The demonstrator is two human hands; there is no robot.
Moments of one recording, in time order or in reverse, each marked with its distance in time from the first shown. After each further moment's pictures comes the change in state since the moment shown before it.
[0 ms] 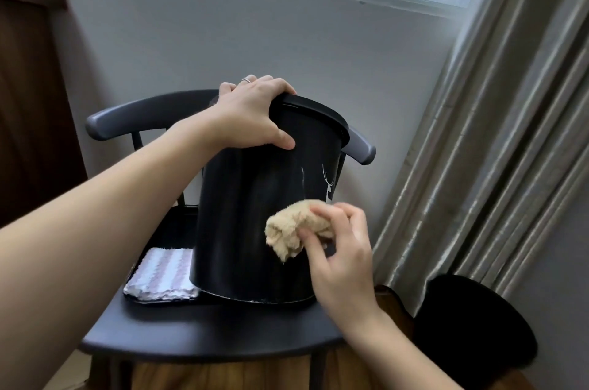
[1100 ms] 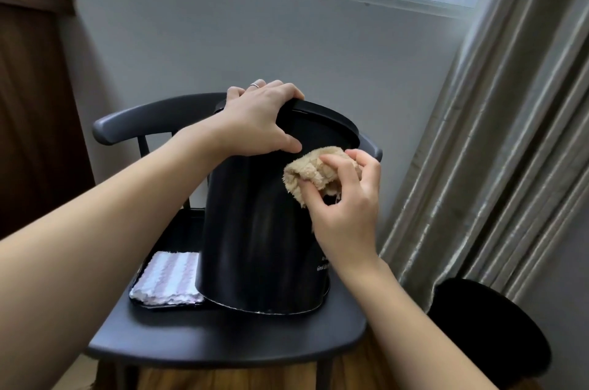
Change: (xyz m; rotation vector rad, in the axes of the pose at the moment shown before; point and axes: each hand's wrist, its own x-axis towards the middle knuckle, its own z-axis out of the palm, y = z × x) left_hand -0.004 0.001 0.000 0.037 -0.012 0.046; right_hand 0.063 -0.008 0.016 -0.046 0.152 -0.087
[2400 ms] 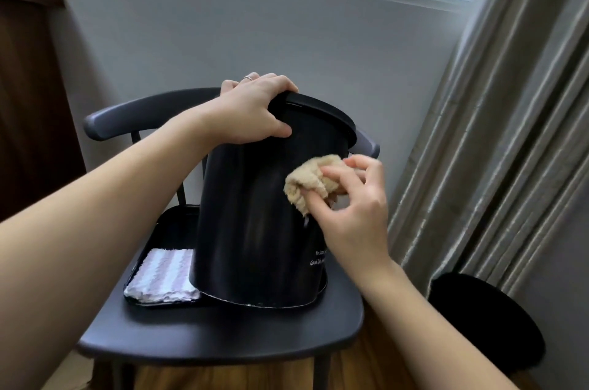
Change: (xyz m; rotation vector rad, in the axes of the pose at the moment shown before) left_hand 0.008 -0.009 -0.001 -0.105 -0.029 -0.027; right_hand -0.007 0.012 -0.016 -0.020 -0.029 -0.053
